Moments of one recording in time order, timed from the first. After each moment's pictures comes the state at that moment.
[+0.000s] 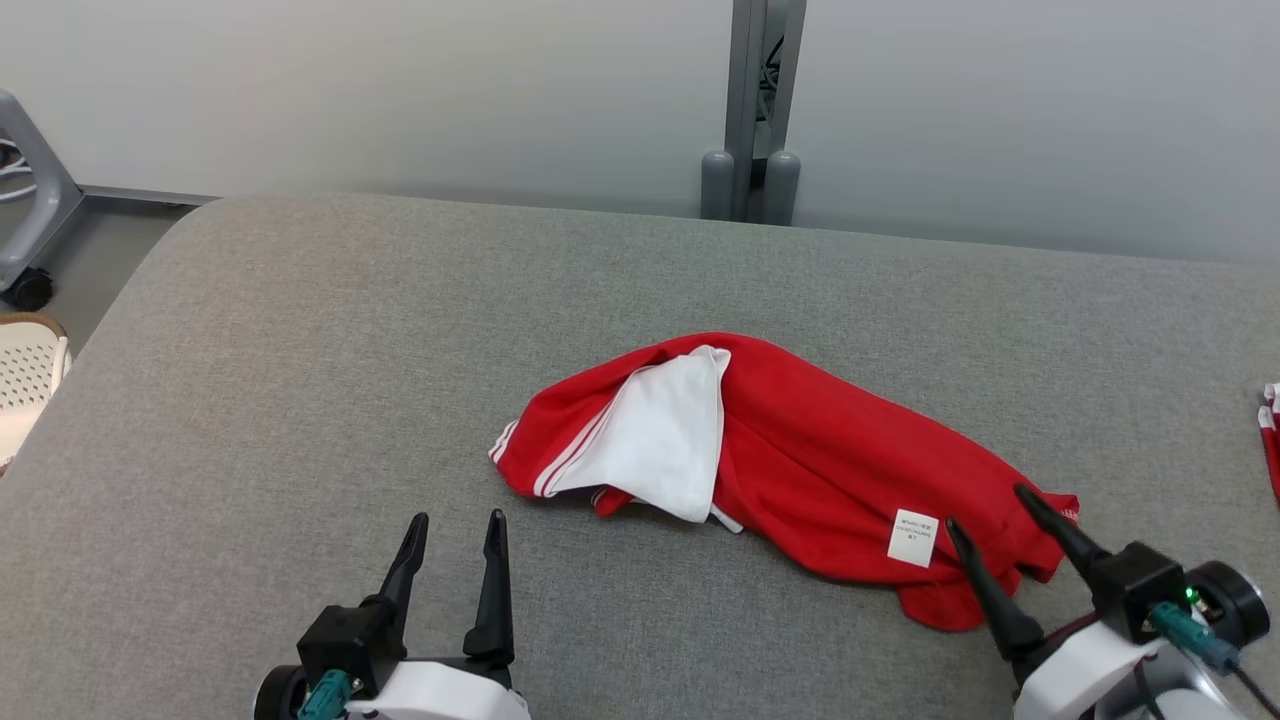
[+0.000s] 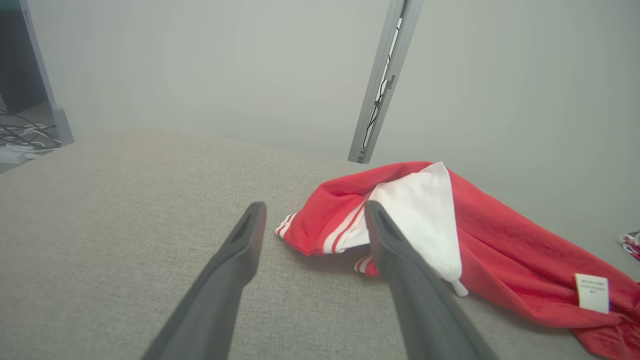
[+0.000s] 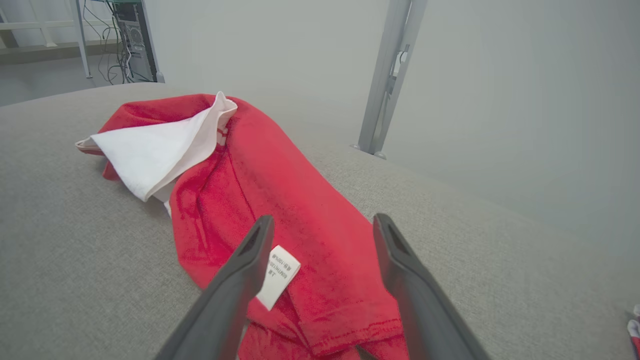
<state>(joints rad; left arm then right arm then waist) -0.01 0.05 -0.31 0.21 -0.37 0.16 -0.26 -0.17 -0.33 0.35 0.37 0.24 0.13 -0.26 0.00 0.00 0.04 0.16</state>
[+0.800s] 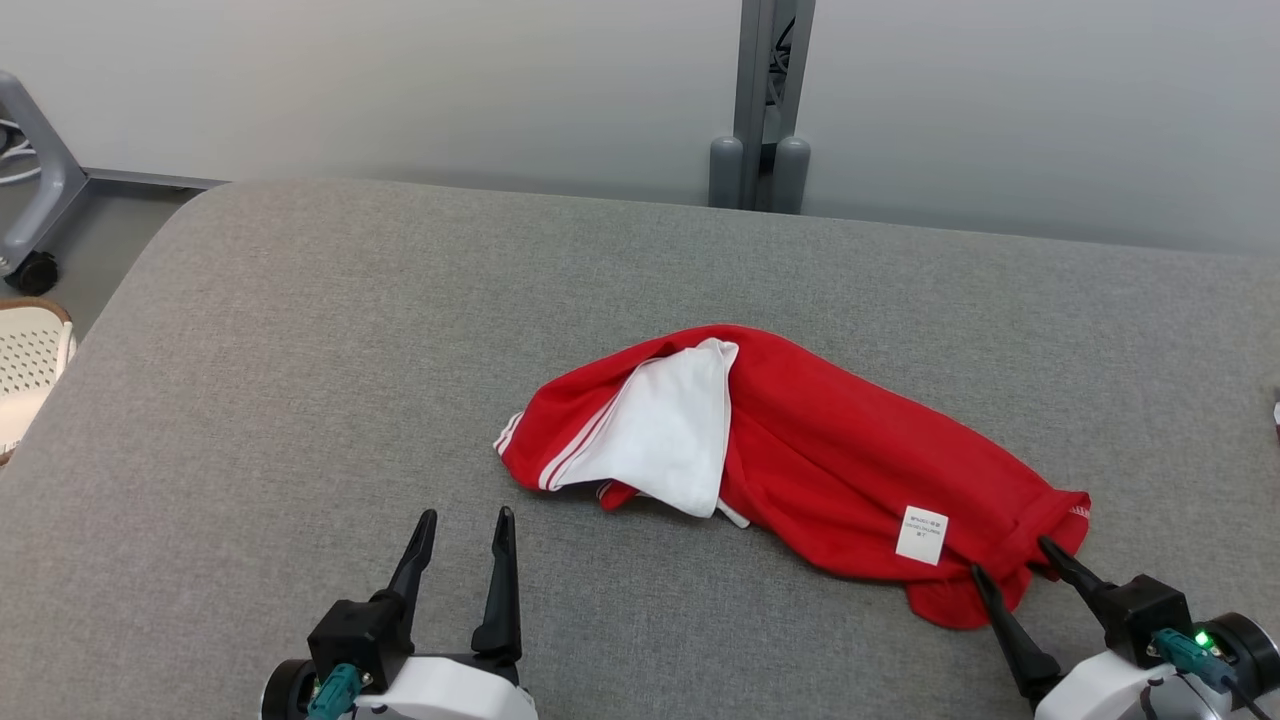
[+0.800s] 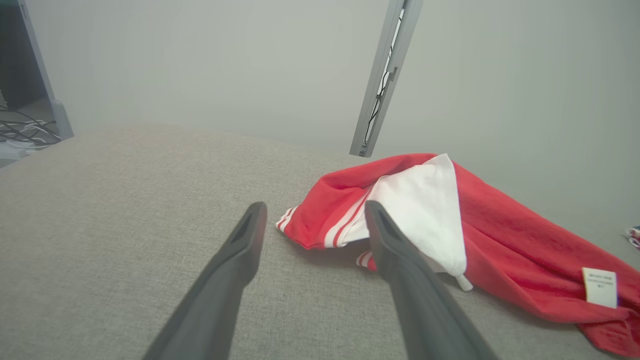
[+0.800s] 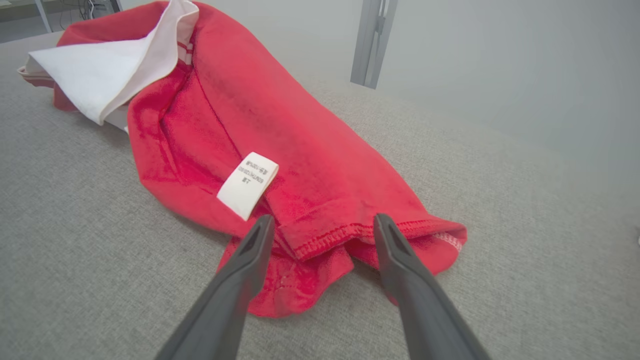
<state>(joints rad) -0.02 0.05 -0.33 0.22 -0.37 0.17 -0.26 -0.13 -0.30 0.33 0.50 0.22 0.13 -0.26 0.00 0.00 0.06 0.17</state>
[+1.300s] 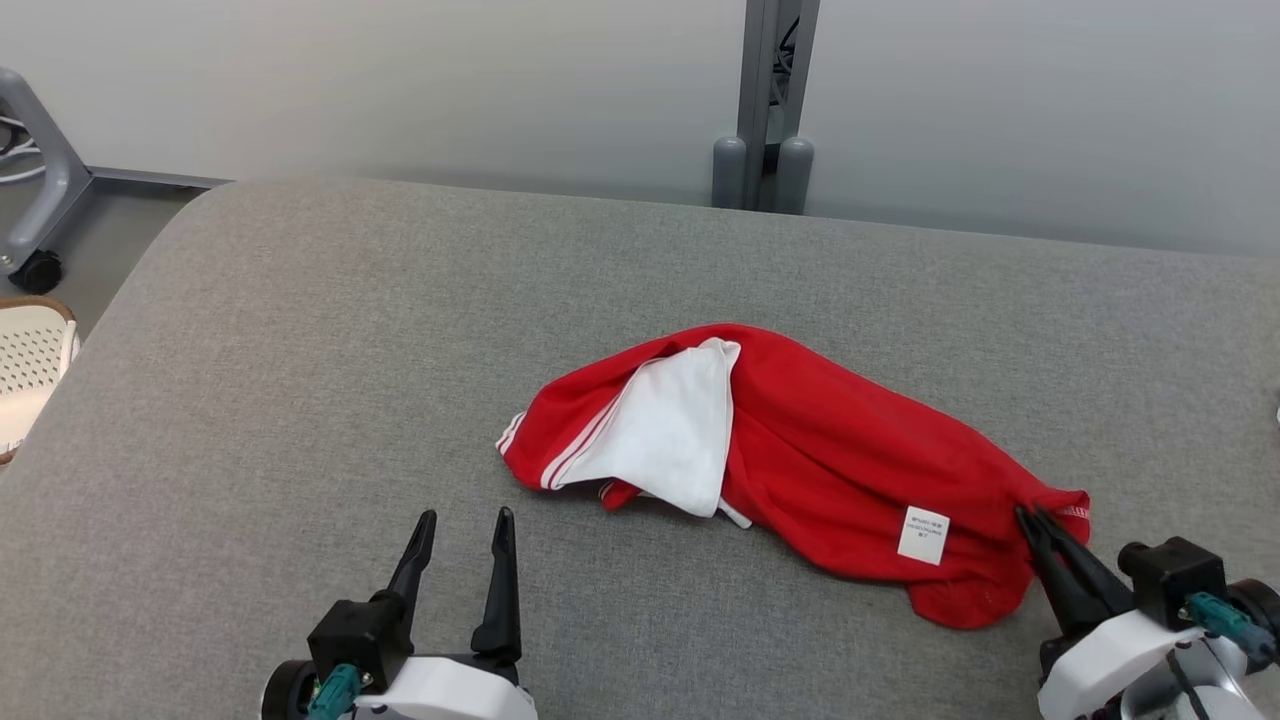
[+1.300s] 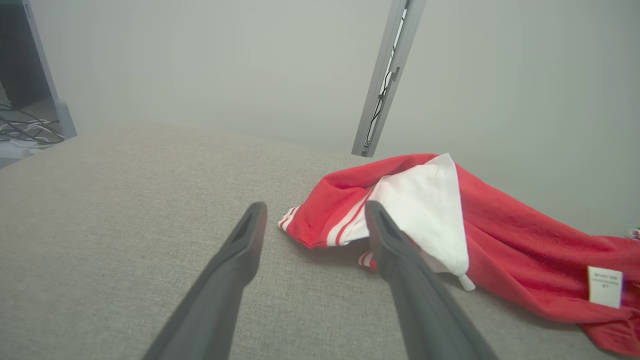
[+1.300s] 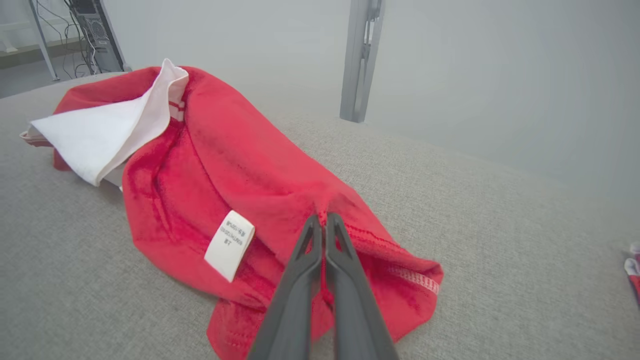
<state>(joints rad) -0.02 0.05 -0.33 0.22 -0.37 0.17 -0.26 -0.16 -0.32 0.32 0.49 0.28 0.13 -0.26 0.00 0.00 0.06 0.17</state>
